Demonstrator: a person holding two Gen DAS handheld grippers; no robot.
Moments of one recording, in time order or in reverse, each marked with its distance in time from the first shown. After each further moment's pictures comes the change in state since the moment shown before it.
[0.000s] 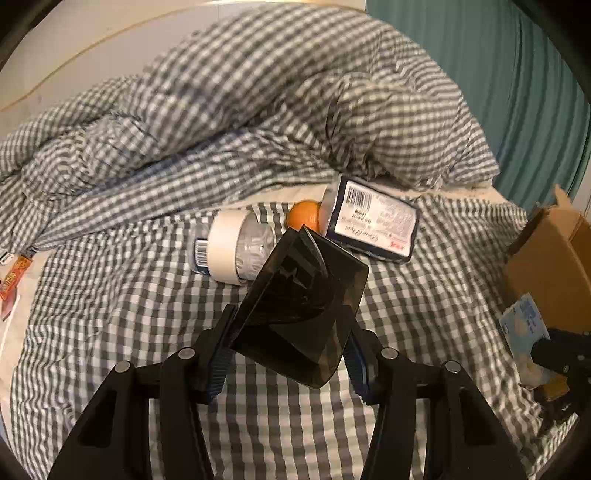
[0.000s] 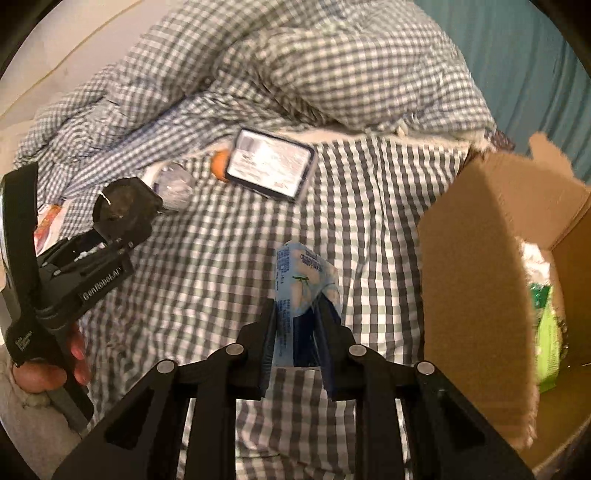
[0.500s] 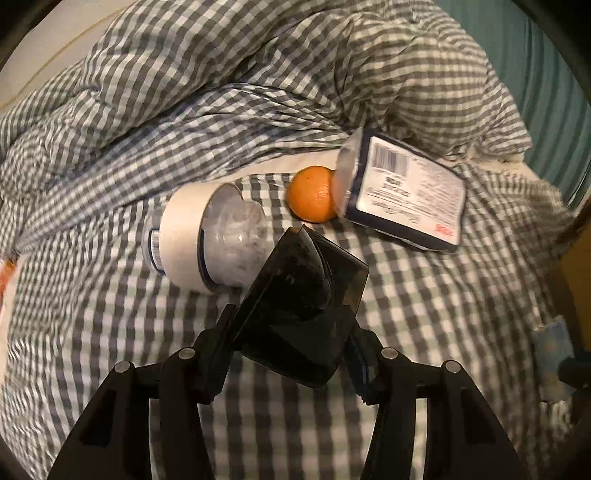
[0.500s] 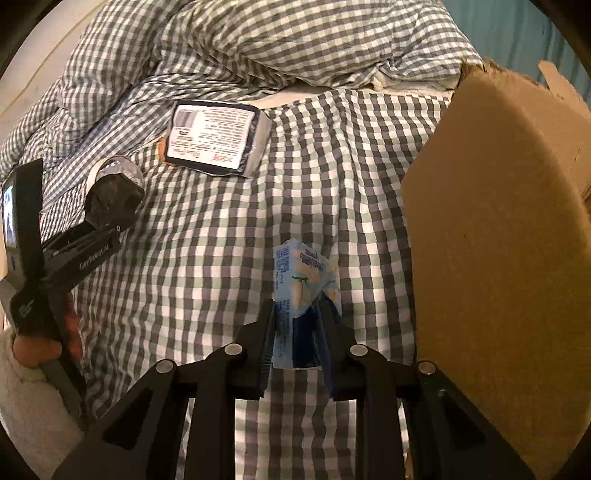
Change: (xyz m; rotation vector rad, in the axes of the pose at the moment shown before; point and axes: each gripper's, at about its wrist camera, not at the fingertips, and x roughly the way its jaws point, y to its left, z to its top) left arm 0.093 -0.006 0.007 0.024 0.097 0.045; right arm 0.067 -0.050 0.001 0.102 0.098 0.002
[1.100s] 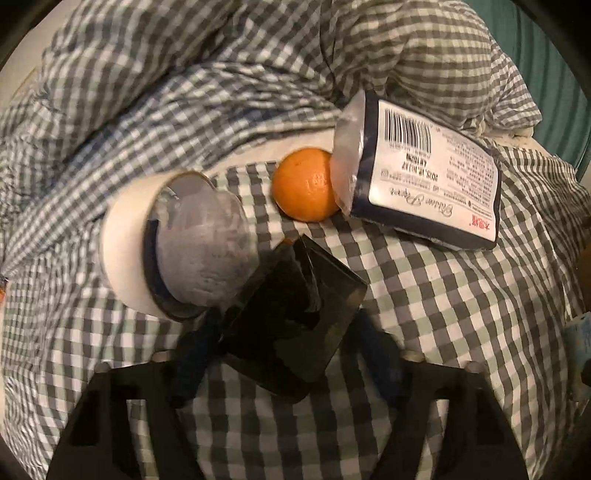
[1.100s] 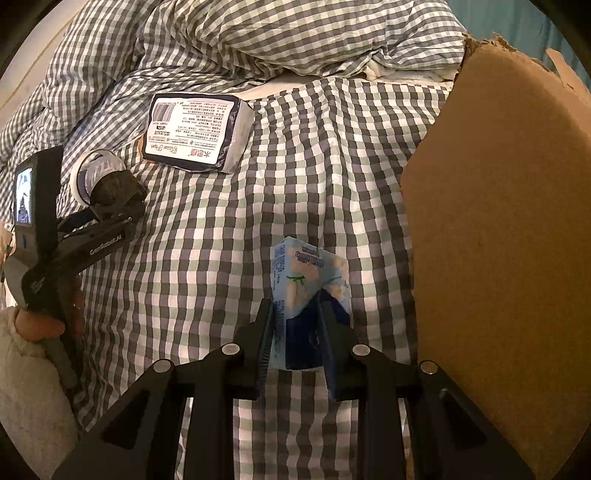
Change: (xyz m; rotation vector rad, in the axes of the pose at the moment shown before) left arm 0.062 -0.004 0.017 0.085 0.050 0.010; right arm 0.022 -0.012 0.007 0.016 0.020 -0.019
